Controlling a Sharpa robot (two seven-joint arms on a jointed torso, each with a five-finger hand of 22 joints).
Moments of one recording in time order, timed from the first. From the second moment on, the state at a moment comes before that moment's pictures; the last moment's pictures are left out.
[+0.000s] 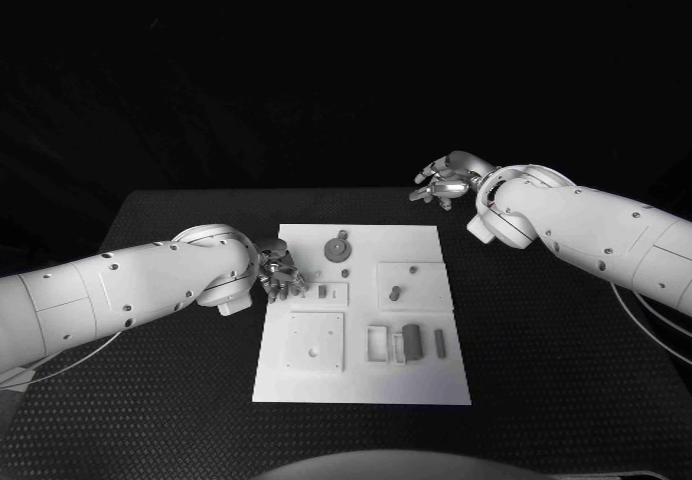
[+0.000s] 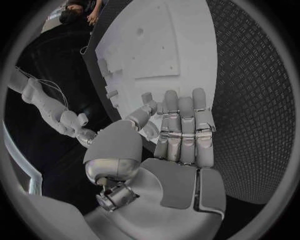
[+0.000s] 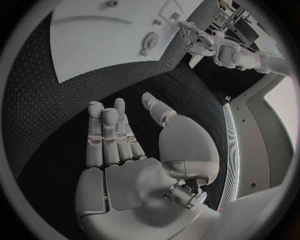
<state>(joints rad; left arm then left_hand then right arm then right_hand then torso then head) 1.26 -0.71 -0.19 1.34 -1.00 0.02 -0.43 0.97 0.00 0.58 -0.22 0.15 1.06 0.07 0.35 0.68 1.35 -0.03 0.45 0.65 1.14 -0.06 0.92 0.77 0.01 1.24 -0.16 0.07 1.22 1.26 -0.59 0.01 1.04 -1.02 -0.21 -0.08 1.01 -0.10 0.52 -0.23 0.09 0.68 0.18 0.19 0.46 0.93 0.11 0.67 0.56 1.03 0.00 1.24 0.76 0.22 1.02 0.05 0.83 1.31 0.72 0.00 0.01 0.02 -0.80</state>
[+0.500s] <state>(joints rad) 1.27 -0.71 -0.16 1.30 -0.96 0.12 -0.43 0.96 0.02 0.58 -0.22 0.21 1.05 0.07 0.37 0.74 1.34 -0.03 0.46 0.65 1.14 -0.06 0.92 0.77 0.01 1.24 -0.16 0.07 1.23 1.26 -0.58 0.01 1.03 -1.02 -0.20 -0.09 1.01 -0.10 0.52 -0.23 0.09 0.68 0.18 0.19 0.46 0.93 0.11 0.67 0.56 1.03 0.00 1.25 0.76 0.22 1.02 0.05 0.83 1.31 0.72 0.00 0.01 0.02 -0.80</state>
